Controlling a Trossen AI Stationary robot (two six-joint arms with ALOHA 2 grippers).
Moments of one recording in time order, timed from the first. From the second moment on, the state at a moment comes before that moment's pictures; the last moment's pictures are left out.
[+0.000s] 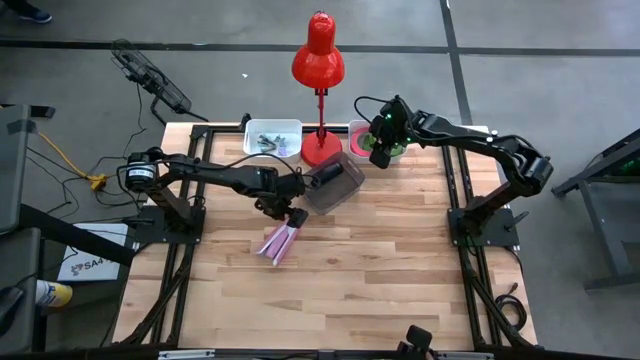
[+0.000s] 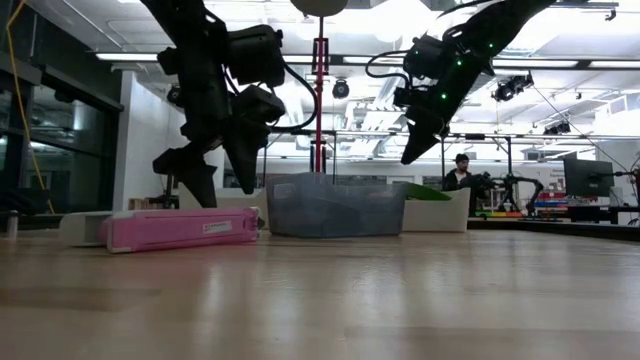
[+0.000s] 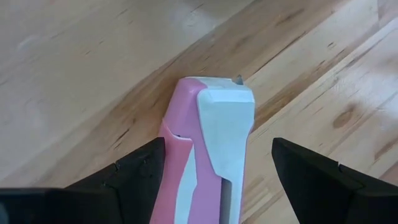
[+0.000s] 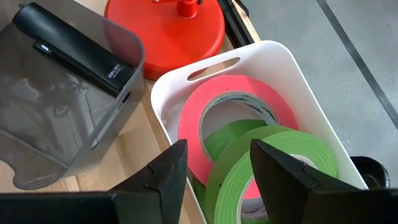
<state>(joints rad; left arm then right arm) 0.14 1.62 0.99 -0.55 0.26 -0.92 -0.70 1.51 1.06 -0.45 -0.03 -0.29</state>
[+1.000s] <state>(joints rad) 0.07 1.62 0.99 -0.58 0.19 -0.85 -0.66 1.51 1.06 -0.48 -0.06 -0.26</state>
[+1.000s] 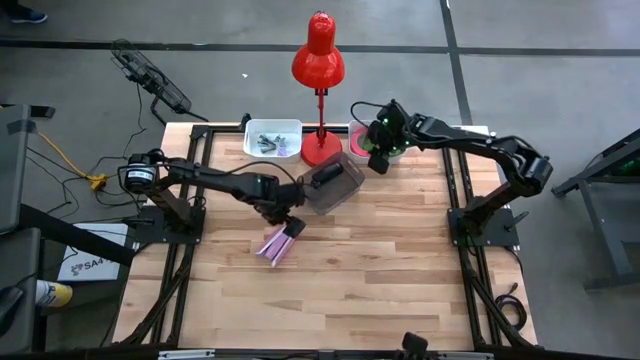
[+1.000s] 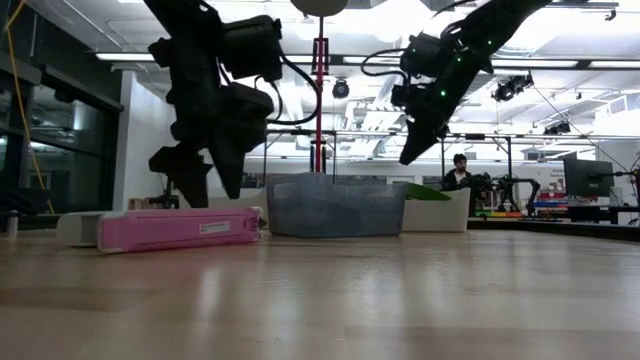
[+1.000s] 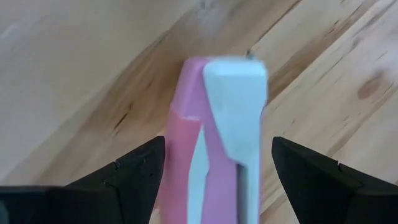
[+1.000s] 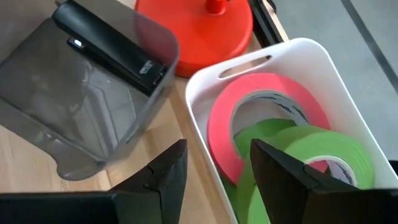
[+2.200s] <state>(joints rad) 0.05 1.67 0.99 -0.72 0.26 -0.81 -0.63 1.51 1.06 -0.47 -0.05 -0.27</state>
